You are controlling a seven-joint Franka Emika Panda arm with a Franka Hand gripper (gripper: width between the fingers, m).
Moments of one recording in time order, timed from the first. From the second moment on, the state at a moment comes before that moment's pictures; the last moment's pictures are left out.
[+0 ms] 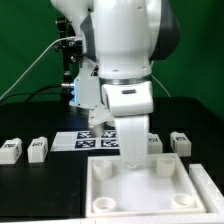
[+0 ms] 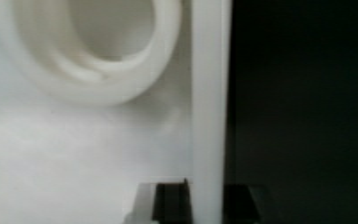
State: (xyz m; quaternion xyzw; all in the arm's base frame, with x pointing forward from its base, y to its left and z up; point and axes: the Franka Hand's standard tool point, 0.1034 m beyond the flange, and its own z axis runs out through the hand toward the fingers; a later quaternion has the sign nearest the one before) arm 0.496 0.052 0.024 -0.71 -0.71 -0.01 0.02
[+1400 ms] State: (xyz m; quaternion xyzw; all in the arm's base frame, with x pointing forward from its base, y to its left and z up) arm 0.496 0.062 0.012 -0.72 -0.70 0.00 0.03
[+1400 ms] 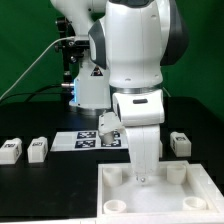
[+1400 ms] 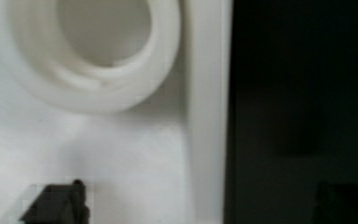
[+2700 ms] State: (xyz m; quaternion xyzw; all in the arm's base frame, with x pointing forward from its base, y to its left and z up) arm 0.470 0.124 0.059 -0.93 -0.36 -0.01 0.03
